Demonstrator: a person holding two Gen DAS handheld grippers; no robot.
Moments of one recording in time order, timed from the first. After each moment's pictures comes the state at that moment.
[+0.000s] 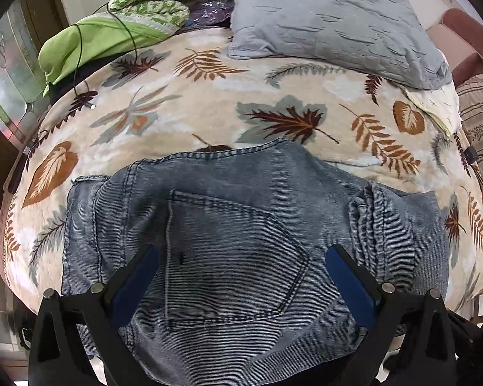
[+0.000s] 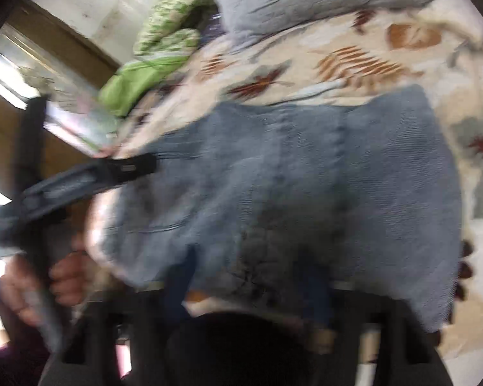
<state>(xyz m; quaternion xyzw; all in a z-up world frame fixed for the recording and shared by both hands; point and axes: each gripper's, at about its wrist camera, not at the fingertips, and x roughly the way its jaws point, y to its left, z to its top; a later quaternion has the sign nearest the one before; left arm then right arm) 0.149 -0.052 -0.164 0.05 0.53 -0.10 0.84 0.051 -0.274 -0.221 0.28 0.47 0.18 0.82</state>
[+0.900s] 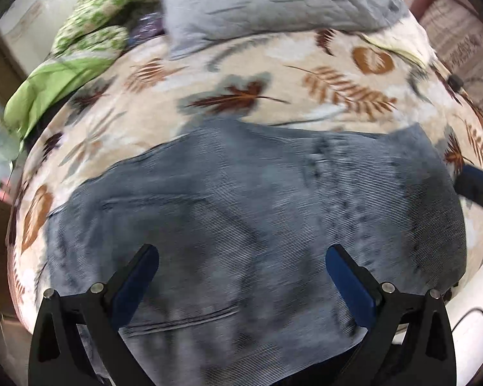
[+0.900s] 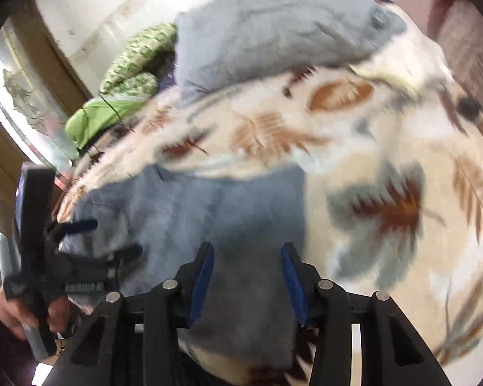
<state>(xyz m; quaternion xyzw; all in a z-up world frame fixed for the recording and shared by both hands) 0.124 -0.095 -0.189 0.17 0.51 -0.14 0.83 0.057 -0.341 -0.192 0.18 0.41 0.03 0.89</state>
